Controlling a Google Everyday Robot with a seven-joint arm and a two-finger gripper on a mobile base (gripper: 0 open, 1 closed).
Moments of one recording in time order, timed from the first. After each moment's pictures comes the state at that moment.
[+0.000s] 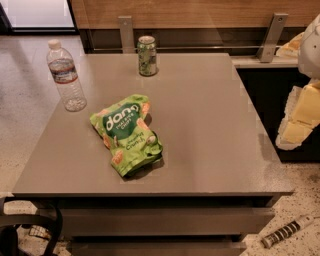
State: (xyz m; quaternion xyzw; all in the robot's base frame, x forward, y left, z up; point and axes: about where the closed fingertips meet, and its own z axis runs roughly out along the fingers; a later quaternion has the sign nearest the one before) arm 0.438 -0.213 0.988 -0.60 0.78 -0.05 0.18
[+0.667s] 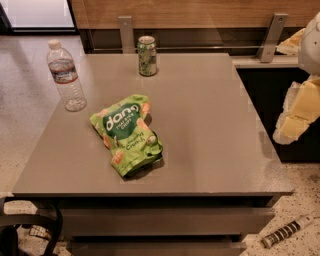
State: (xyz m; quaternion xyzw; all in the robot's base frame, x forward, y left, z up) arm 0.446 -0.216 0.991 -0.59 0.78 -0.05 0.19
